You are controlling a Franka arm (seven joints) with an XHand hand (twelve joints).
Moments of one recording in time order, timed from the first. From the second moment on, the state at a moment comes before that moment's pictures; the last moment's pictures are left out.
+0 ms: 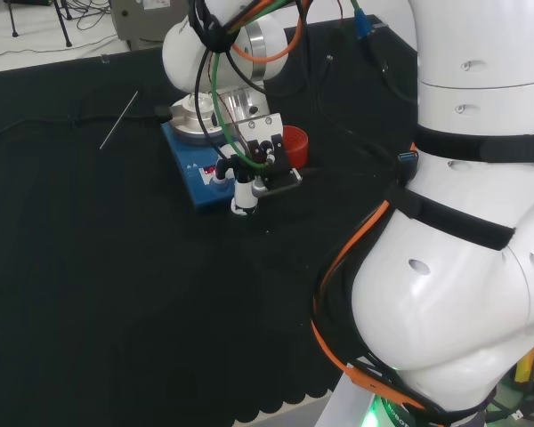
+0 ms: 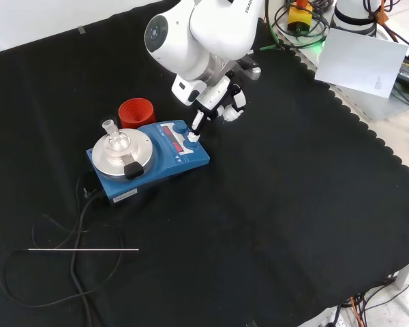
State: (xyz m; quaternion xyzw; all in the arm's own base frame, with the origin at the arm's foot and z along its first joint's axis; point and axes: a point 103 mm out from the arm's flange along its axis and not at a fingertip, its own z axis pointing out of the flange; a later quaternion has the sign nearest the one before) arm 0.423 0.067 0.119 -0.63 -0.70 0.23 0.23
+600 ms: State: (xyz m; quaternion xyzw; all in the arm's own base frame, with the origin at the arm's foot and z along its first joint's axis) arm 0.419 0.051 0.109 -0.64 -0.70 0.22 0.24
